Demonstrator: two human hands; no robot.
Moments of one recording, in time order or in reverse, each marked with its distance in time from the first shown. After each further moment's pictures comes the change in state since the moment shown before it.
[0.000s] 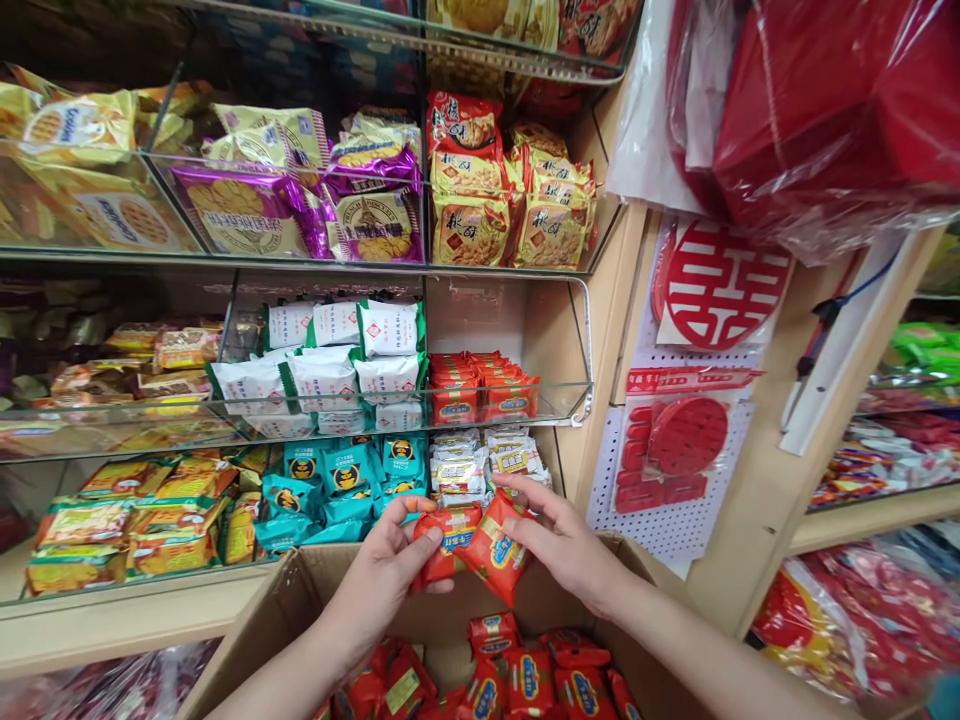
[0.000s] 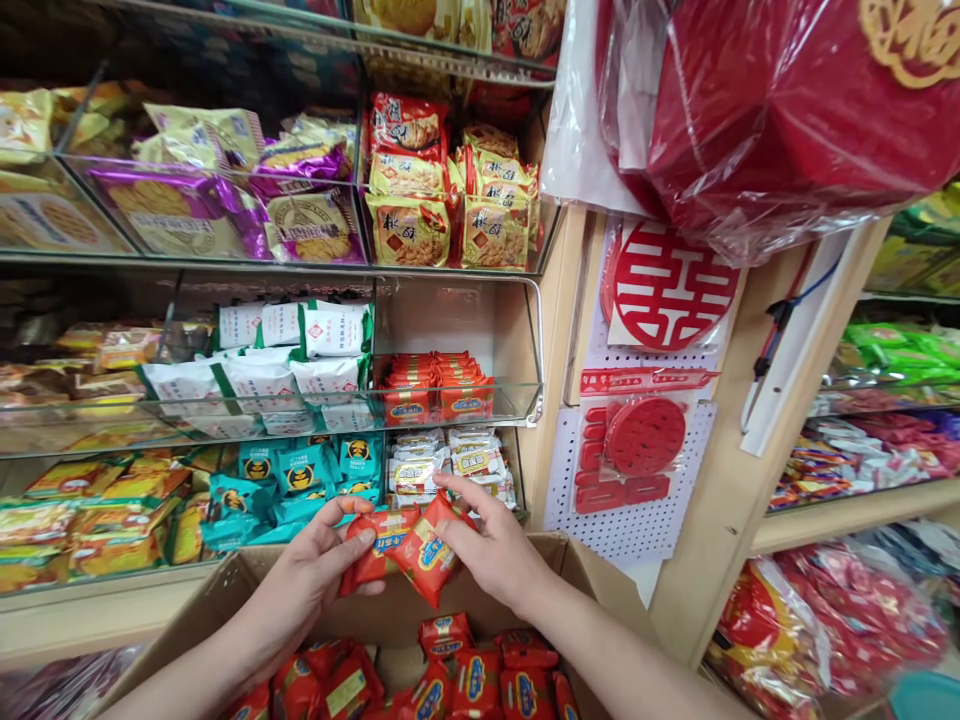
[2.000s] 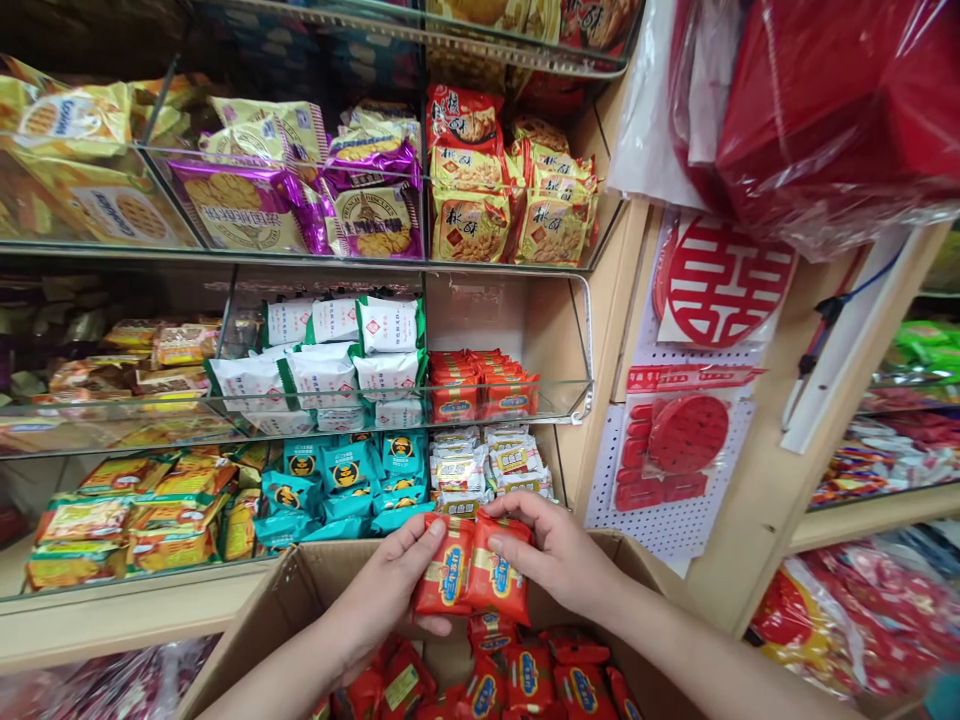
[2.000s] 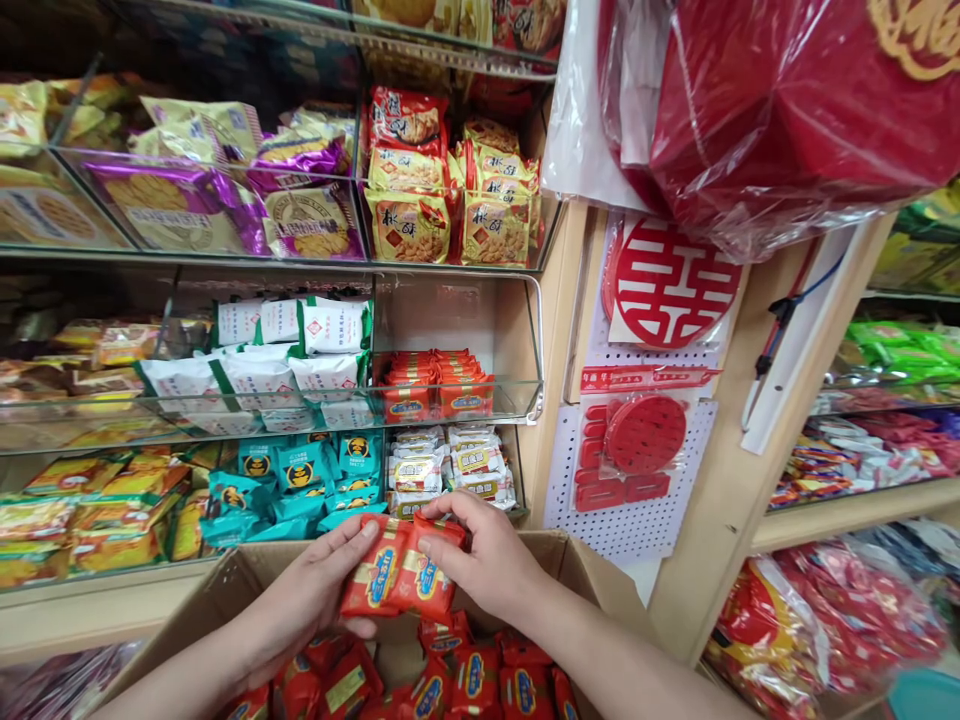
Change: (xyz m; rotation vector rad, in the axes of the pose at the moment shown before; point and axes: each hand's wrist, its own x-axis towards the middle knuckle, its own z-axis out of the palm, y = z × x) left_hand -0.011 0.008 0.011 0.104 -0.045 -0.262; right_hand -0.004 -0.002 0.002 -0.327 -0.040 -0.193
